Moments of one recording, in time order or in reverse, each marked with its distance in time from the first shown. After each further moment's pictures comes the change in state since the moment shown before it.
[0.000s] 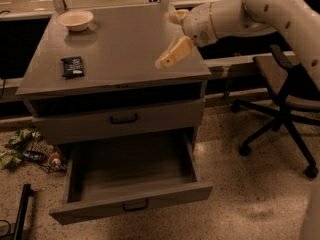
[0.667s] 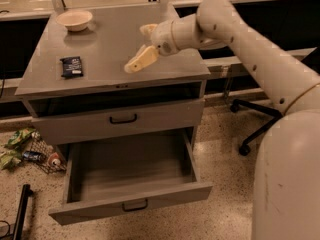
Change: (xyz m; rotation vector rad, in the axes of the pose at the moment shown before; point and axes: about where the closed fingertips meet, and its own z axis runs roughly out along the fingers) arm 0.012 -0.024 0.119 -0.017 -0.058 0.098
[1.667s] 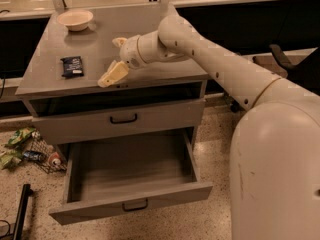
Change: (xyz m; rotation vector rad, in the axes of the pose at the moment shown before) arm 0.004 0.026 0.104 -0.028 0.010 -0.074
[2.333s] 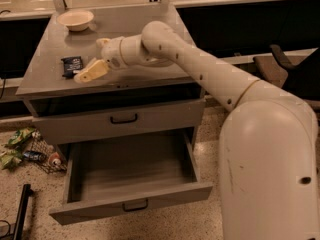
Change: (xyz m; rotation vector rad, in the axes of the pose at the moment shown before) arm -0.035 0.008 0.044 -0.004 -0.124 0.120
